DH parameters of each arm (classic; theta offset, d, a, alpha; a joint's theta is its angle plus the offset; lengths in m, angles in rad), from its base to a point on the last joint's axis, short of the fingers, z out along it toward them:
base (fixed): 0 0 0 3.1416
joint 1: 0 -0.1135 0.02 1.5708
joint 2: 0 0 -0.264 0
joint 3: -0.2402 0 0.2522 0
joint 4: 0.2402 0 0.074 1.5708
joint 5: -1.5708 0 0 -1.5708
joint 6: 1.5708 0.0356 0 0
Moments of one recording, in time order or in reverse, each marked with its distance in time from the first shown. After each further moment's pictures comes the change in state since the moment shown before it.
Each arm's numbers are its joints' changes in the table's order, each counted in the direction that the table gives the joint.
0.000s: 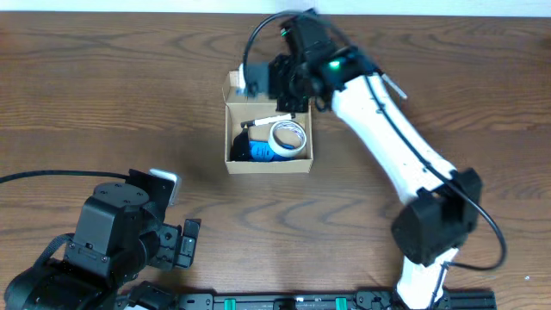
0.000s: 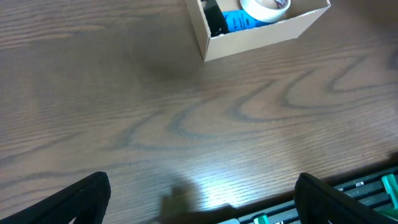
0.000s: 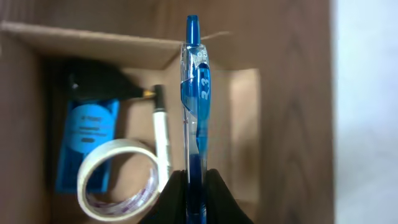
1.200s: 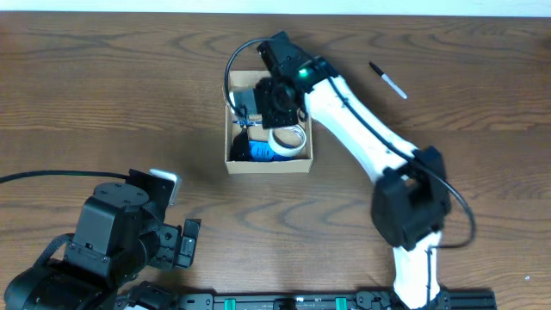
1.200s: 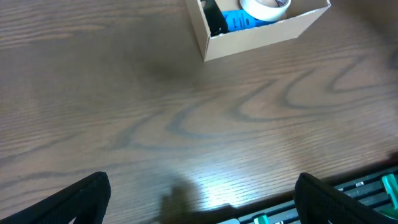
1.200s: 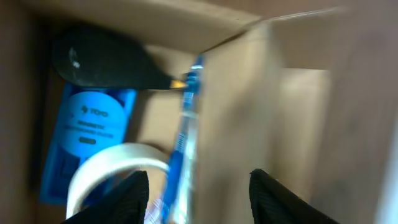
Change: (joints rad) left arm 0.000 0.000 0.000 0.000 0.000 0.000; right arm -0.039 0.096 0.011 -0.012 -0.063 -0.084
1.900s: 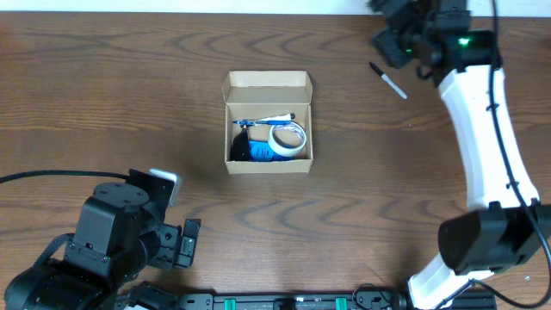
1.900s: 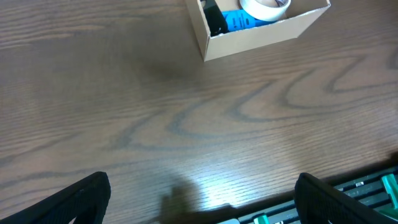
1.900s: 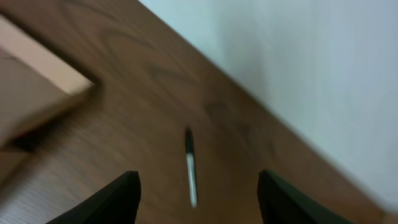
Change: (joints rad) left arm 0.000 0.000 0.000 0.000 0.000 0.000; right arm 0.508 -0.251 -0.012 -0.074 -0.126 0.594
